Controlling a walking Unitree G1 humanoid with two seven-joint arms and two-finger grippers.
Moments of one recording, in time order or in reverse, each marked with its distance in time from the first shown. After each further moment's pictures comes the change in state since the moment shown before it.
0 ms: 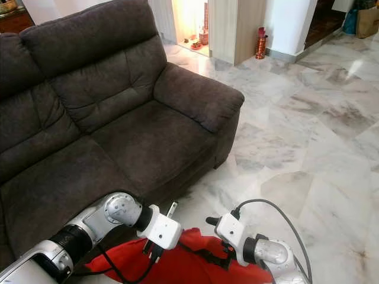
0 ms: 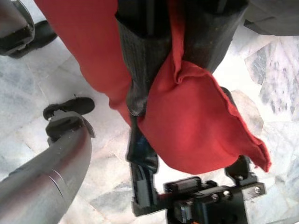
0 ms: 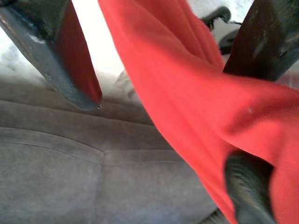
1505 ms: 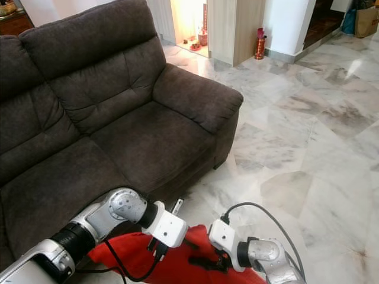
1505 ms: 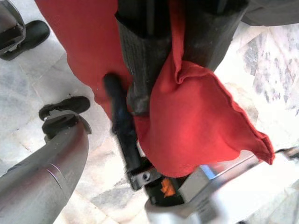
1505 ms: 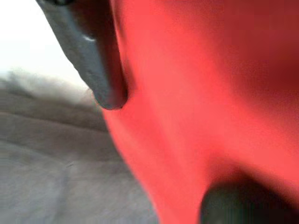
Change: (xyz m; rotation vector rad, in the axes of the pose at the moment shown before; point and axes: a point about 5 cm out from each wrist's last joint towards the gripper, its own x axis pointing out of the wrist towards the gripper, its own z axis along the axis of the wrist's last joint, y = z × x) left arm 0.002 0.009 0.014 0.053 -0.016 -0.011; right arm 0.015 0.002 0.000 0.007 0.062 0.117
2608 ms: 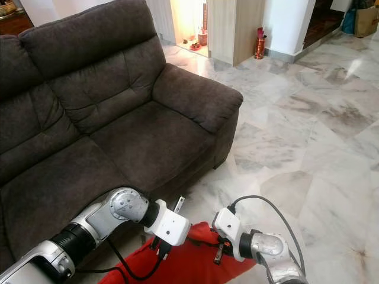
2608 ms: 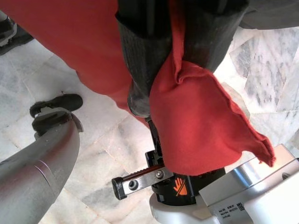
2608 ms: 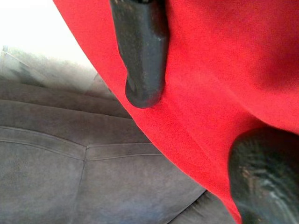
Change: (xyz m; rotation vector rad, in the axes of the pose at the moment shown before) left arm 0.001 0.003 0.004 -0.002 0.003 0.035; right arm -0.008 -0.008 0.004 0.045 -0.080 -0.040
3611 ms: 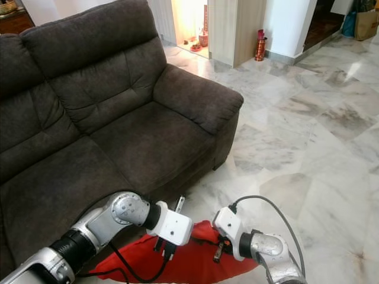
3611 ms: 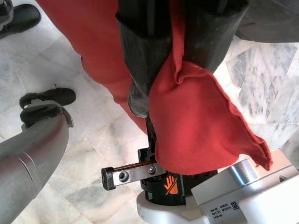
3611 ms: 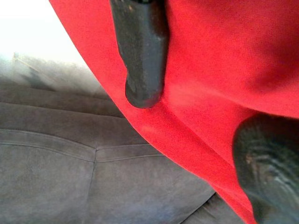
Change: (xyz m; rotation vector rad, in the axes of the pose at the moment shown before) left arm 0.007 -0.005 0.001 -0.057 0.017 0.066; right arm 0.003 0.000 -0.003 0.018 -0.001 -0.046
